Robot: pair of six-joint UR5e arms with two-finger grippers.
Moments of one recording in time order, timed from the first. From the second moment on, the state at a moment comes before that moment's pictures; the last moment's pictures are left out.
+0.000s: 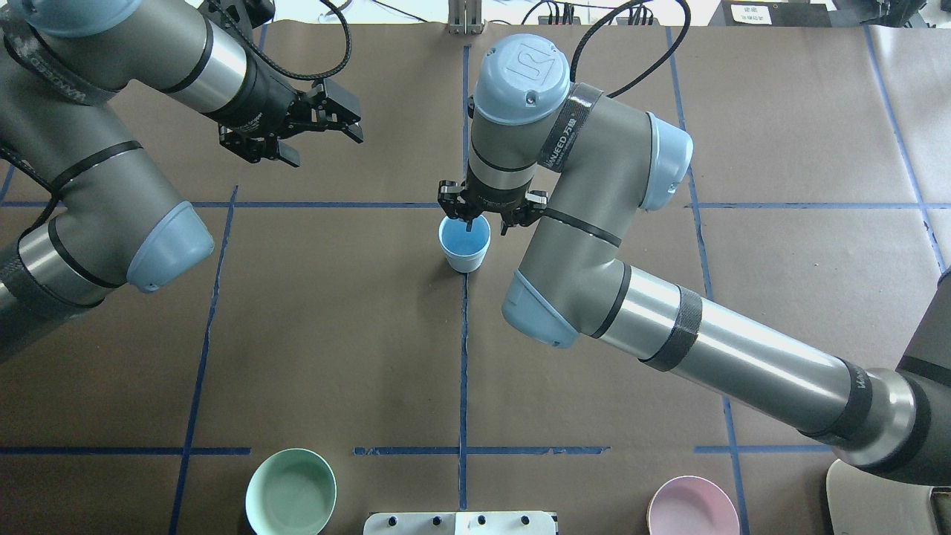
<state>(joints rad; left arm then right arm) -0.87 -2.16 -1.78 -1.83 -2.17 -1.33 0.64 -0.71 1.54 -1.63 2.00 1.22</state>
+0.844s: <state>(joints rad) -1.03 -1.84 -1.79 -1.82 -2.22 -0.76 1.05 -1.19 1.81 -1.64 2.24 0.64</state>
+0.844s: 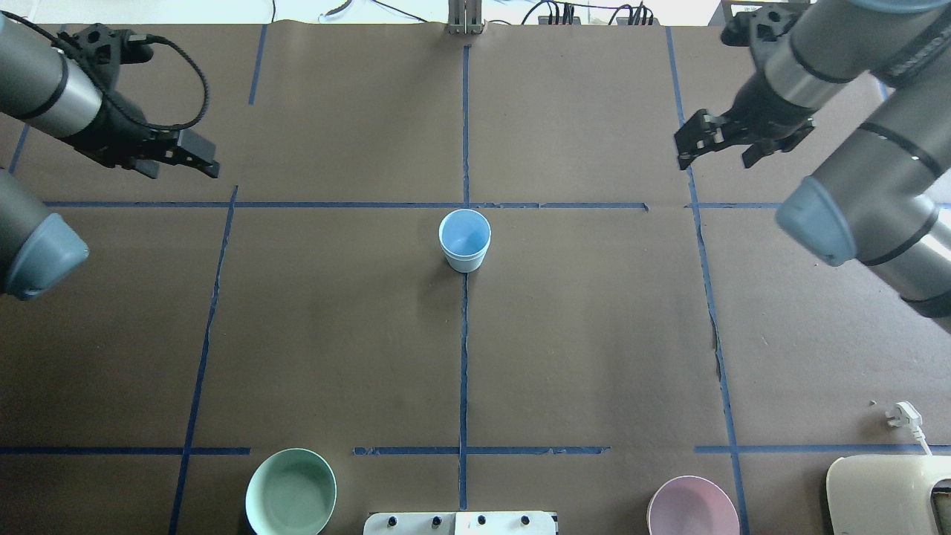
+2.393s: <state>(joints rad) -1.48 -1.67 -1.58 -1.51 -2.36 0.19 1.53 -1.50 1.54 -1.63 2.37 -0.28</state>
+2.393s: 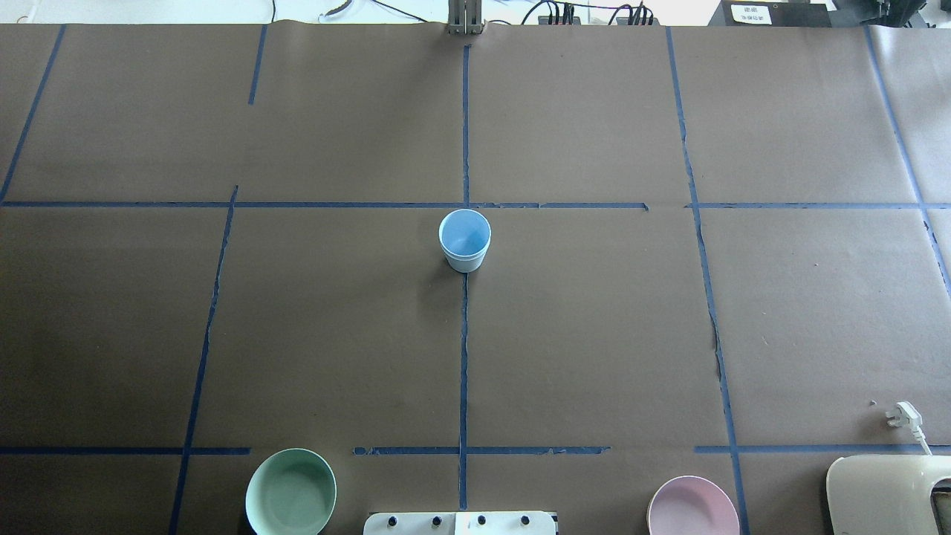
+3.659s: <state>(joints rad) -1.59 -1.62 -1.63 -1.44 -2.27 0.19 1.53 -1.55 1.58 -1.63 2.36 -0.24</state>
